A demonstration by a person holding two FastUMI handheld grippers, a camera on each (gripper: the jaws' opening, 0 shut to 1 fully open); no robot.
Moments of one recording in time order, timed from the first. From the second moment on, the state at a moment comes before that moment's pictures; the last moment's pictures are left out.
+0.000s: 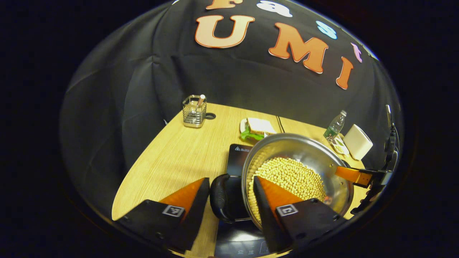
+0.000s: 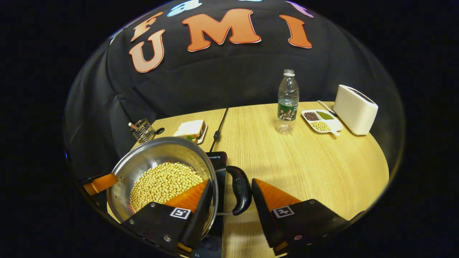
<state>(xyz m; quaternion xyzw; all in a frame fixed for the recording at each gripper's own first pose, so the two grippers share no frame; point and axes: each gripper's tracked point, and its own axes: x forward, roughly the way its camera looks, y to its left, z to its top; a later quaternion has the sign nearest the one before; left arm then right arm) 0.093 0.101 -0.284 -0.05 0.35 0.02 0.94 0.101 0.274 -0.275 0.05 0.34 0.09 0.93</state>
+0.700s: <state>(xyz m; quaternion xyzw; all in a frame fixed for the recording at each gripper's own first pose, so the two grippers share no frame) 0.081 0.040 -0.034 0.00 0.08 0.05 1.00 0.072 0.109 -0.043 0.04 0.11 0.06 0.99</state>
